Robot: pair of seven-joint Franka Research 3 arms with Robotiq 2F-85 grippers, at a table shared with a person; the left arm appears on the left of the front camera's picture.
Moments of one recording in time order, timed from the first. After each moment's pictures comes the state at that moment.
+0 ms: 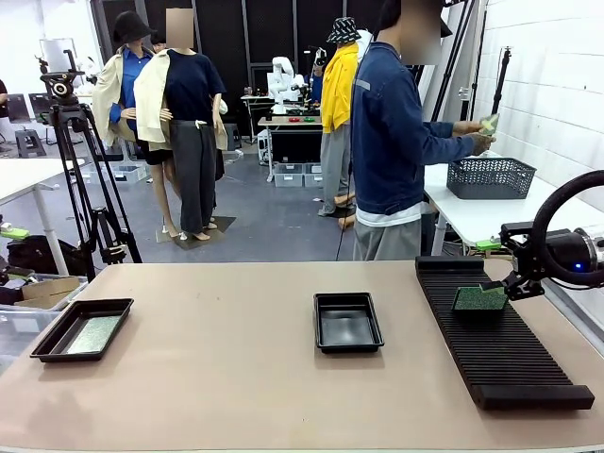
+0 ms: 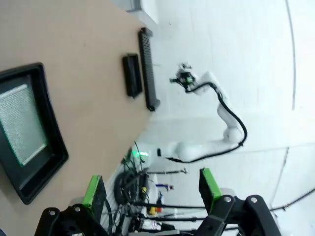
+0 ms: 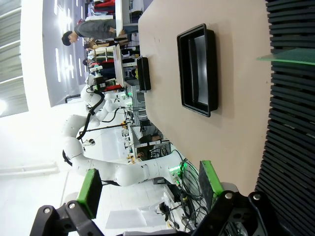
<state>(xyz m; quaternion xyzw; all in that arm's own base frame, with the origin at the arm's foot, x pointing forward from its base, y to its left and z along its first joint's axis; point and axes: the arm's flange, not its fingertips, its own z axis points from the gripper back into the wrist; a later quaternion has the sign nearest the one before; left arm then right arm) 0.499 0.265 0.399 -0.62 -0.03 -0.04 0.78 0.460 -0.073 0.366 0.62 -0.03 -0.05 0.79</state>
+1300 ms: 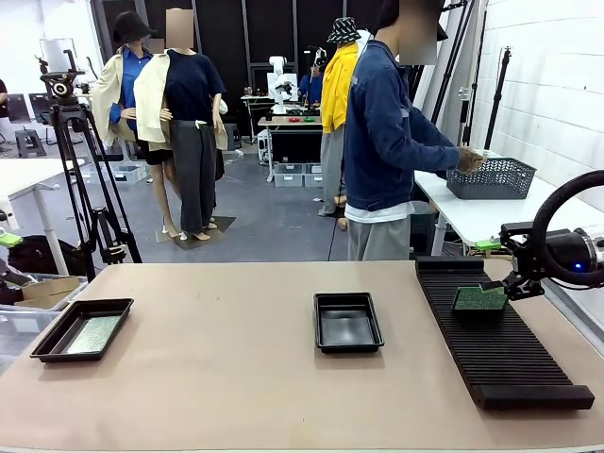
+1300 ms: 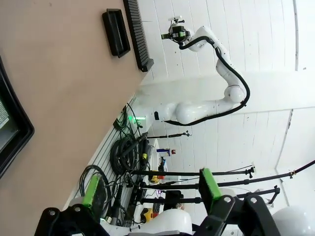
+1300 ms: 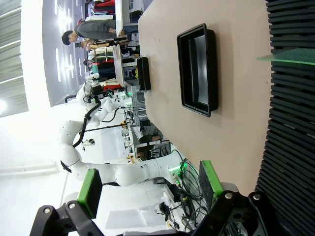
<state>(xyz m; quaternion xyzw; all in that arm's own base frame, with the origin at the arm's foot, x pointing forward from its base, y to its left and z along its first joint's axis) 0.462 0.212 0.417 -0.61 0.02 -0.13 0.78 0.461 -0.073 0.366 0.62 -0.03 -0.05 0.79</state>
